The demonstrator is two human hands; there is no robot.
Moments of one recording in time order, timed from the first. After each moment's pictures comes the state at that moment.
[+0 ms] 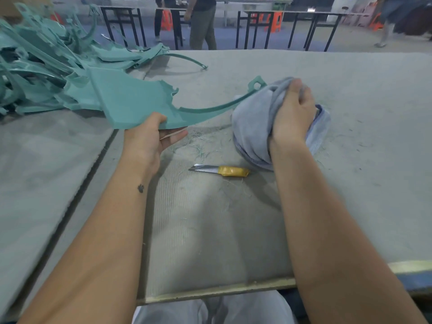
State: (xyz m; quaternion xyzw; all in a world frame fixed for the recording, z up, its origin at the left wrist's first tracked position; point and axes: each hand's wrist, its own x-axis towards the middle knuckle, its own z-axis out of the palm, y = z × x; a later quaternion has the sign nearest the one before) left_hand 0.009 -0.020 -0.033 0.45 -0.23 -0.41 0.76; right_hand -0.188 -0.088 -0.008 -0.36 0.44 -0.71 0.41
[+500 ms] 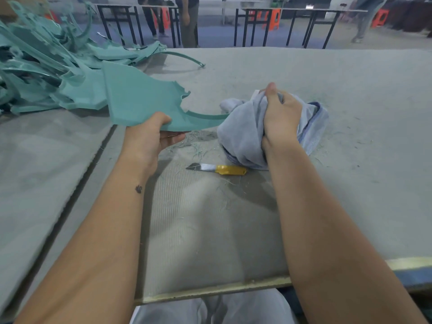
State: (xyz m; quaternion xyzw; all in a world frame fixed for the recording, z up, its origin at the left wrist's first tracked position) left_hand 0.010 -0.018 -0.036 0.49 -0.31 -0.39 0.71; right_hand -0.183 -0.100 -0.019 -0.43 0.49 -0.64 0.41
